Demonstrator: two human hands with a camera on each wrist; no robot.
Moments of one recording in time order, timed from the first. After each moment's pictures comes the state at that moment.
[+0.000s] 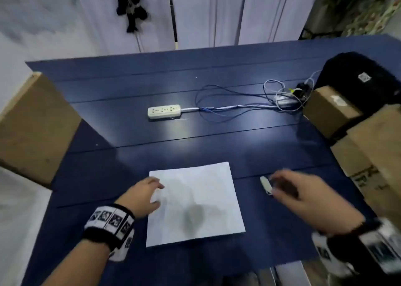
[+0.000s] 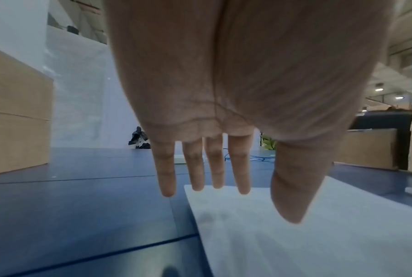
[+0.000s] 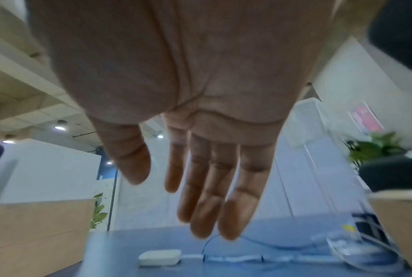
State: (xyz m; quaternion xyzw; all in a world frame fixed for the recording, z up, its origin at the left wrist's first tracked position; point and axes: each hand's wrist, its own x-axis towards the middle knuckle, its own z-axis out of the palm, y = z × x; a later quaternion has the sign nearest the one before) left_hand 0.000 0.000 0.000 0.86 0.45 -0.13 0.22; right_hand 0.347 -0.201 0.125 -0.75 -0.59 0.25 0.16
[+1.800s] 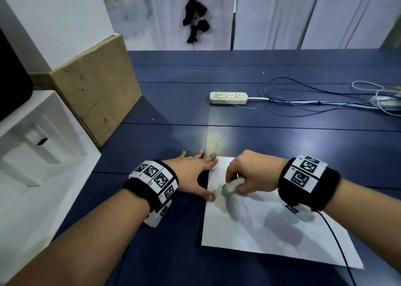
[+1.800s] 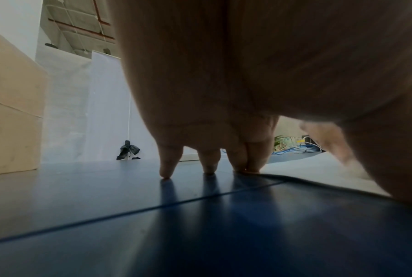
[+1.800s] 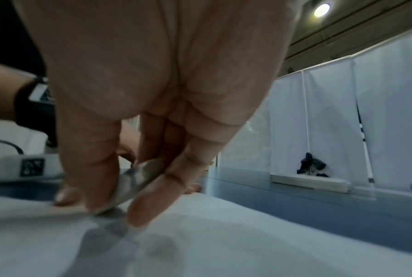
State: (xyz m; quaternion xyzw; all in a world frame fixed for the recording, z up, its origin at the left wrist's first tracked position) left_hand -0.047 0.053 -0.071 0.90 0.37 -0.19 0.16; right_hand 0.161 -0.001 -0.041 -0.51 -0.84 0.19 -0.08
